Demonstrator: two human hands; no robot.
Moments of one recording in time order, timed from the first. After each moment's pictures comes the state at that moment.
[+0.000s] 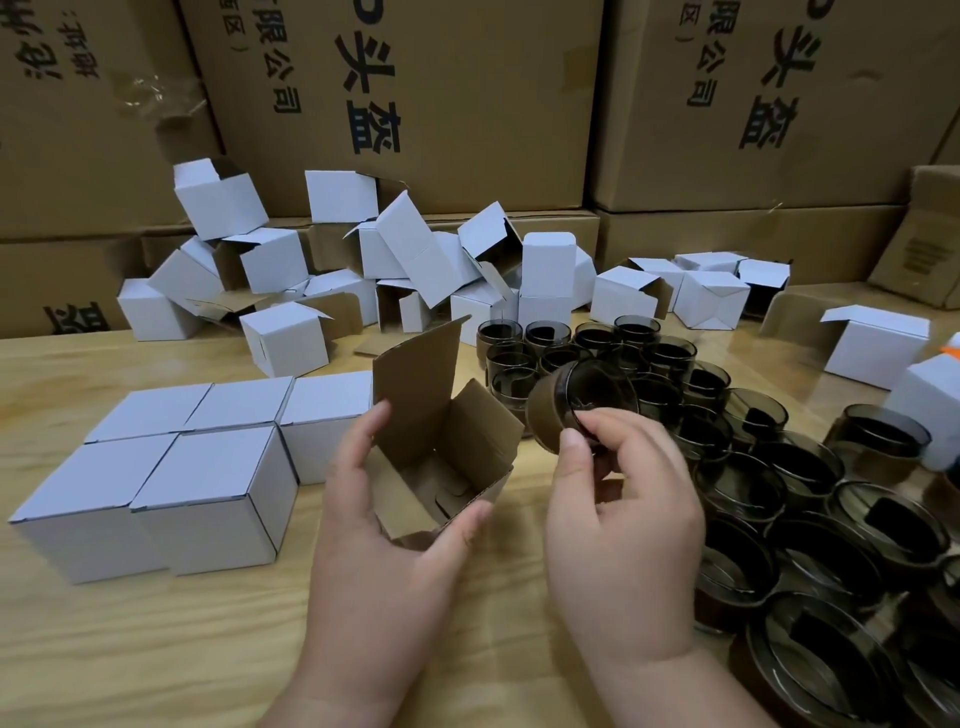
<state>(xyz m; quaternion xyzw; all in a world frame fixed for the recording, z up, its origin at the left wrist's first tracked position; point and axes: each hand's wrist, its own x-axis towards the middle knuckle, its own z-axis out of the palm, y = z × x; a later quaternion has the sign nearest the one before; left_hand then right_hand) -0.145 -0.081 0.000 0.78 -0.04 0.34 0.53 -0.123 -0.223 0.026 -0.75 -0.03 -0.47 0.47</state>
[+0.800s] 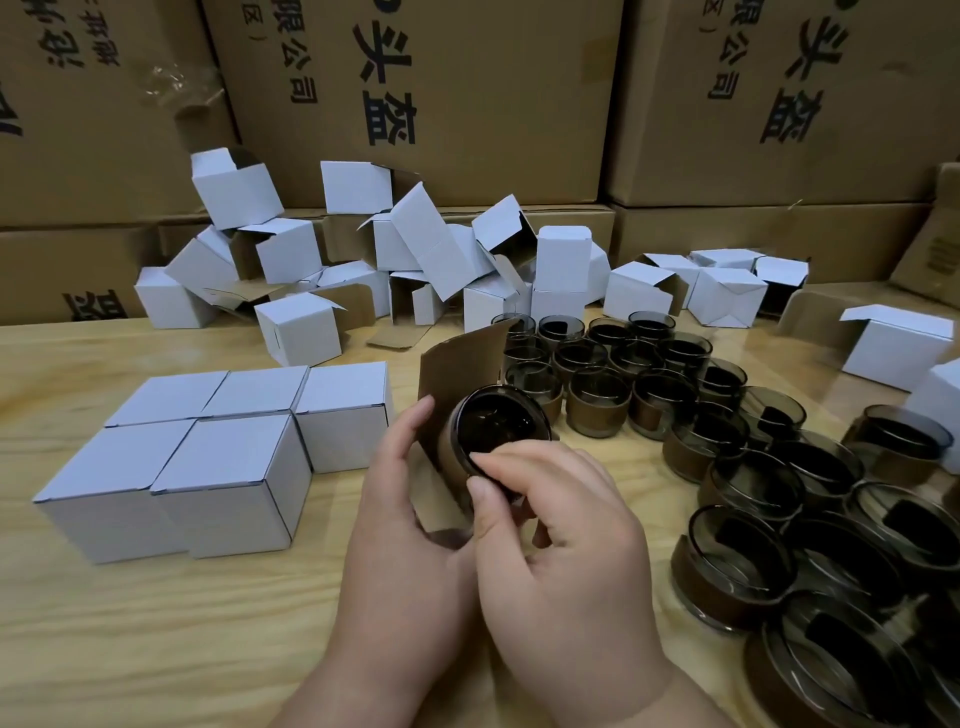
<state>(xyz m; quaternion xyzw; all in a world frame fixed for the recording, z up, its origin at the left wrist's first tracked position) -0.144 -0.086 -0.001 0.76 -0.05 0.29 0.58 -0.142 -0.198 0.018 -0.76 -0.19 -0.42 0.47</state>
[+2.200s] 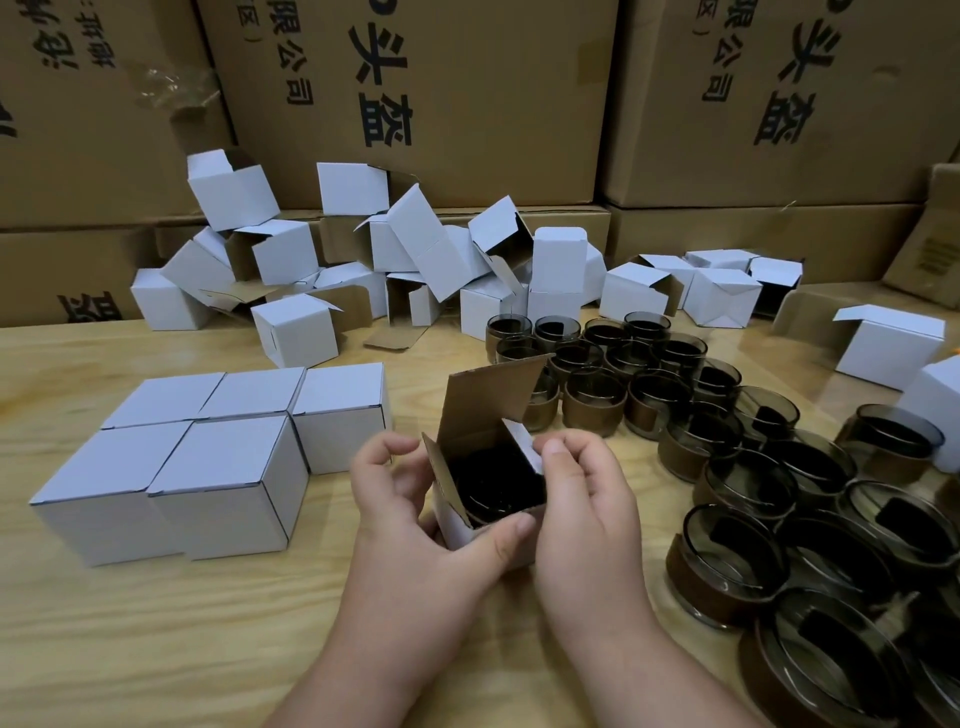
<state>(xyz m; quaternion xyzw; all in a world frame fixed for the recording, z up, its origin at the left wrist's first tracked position) -0.139 -0.085 -0.007 0.72 -0.06 0.20 0.66 -0.119 -0.207 0.008 -0.68 0.01 -0.16 0.72</state>
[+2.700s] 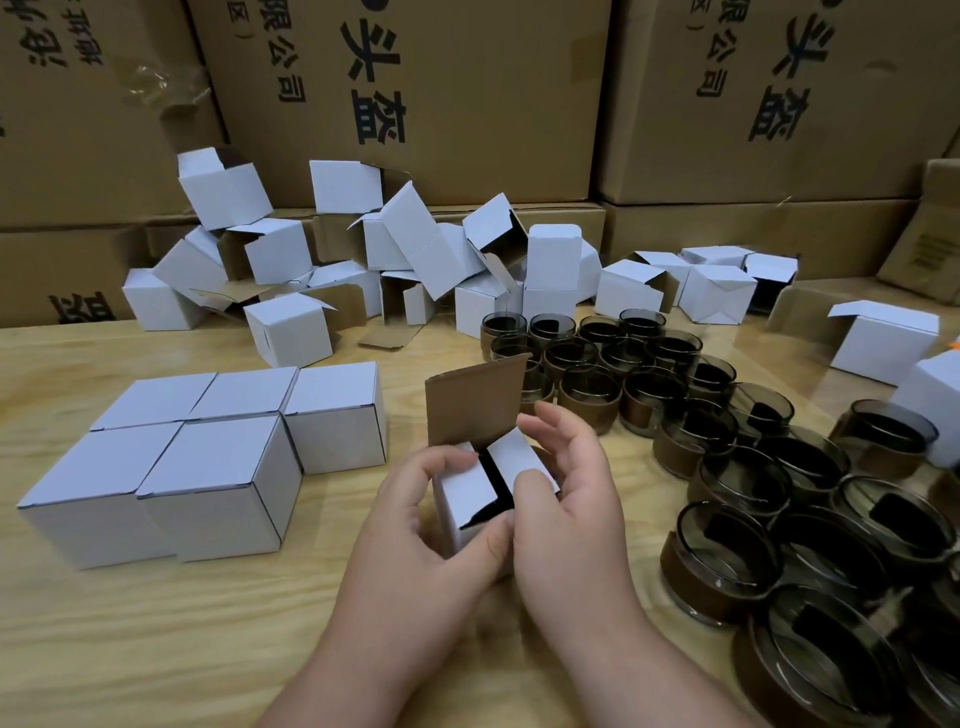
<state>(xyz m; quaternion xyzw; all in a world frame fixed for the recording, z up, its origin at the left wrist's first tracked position) -0.143 -0.085 -0.003 0.76 -0.05 0.14 0.63 -0.117 -0.204 0.010 -0.67 -0.03 -0.13 0.73</state>
